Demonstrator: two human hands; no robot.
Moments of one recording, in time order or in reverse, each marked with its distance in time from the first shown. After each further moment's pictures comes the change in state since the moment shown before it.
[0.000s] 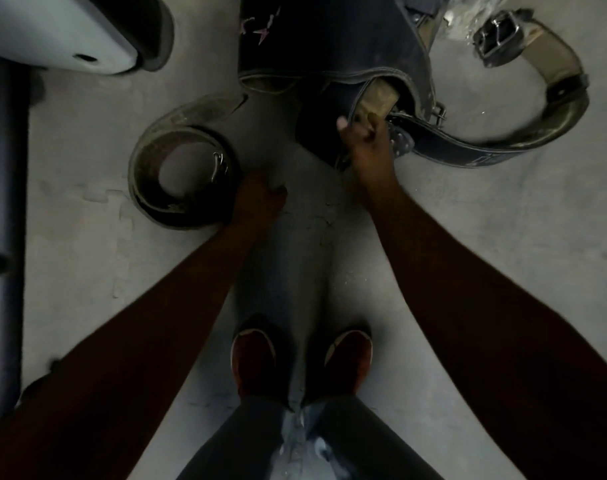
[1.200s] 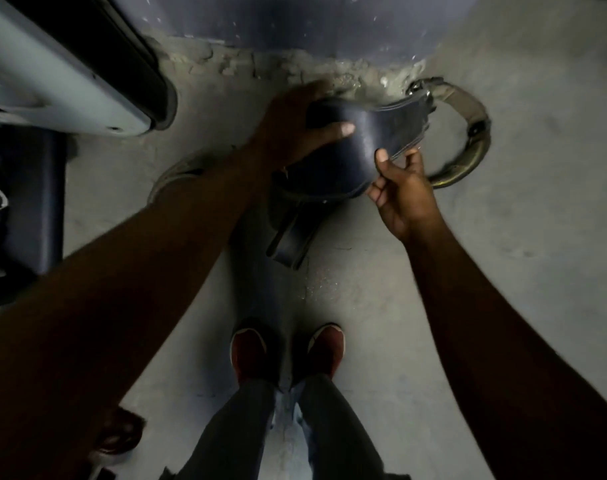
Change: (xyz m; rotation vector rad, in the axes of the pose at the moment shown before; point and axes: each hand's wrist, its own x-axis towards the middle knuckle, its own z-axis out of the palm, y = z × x) left_hand -0.058 0.233 -0.110 0.152 -0.044 0.649; right_hand -0.087 -0.125 -0.122 0.563 -0.150 0.088
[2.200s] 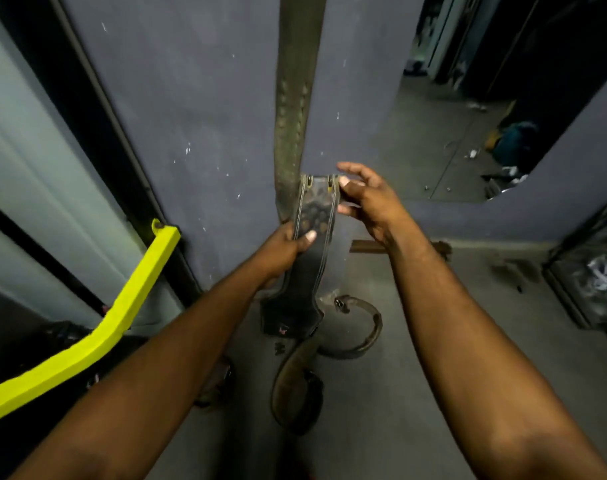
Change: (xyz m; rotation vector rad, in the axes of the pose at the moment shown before) left_hand -0.245 0.470 -0.265 -0.653 0.064 0.056; right_hand -0.421 -0.459 0.211 -0.462 -0.227 -0.546
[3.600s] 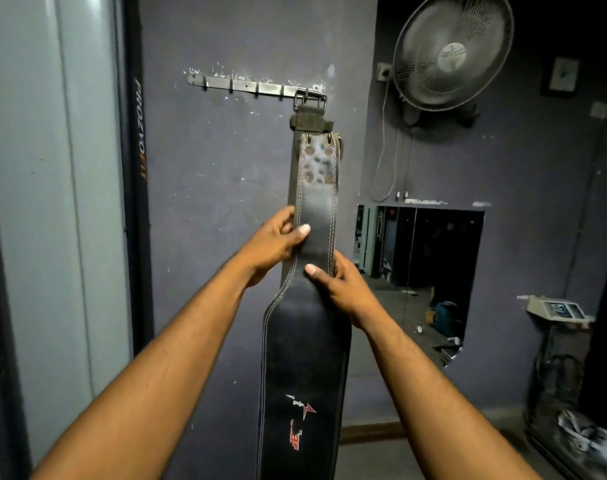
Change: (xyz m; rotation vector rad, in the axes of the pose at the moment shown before) left_hand -0.191 0.329 -0.071 0.119 -0.096 0.722; right_hand -0.165 -0.217 0.133 -0.304 0.093 -0.660
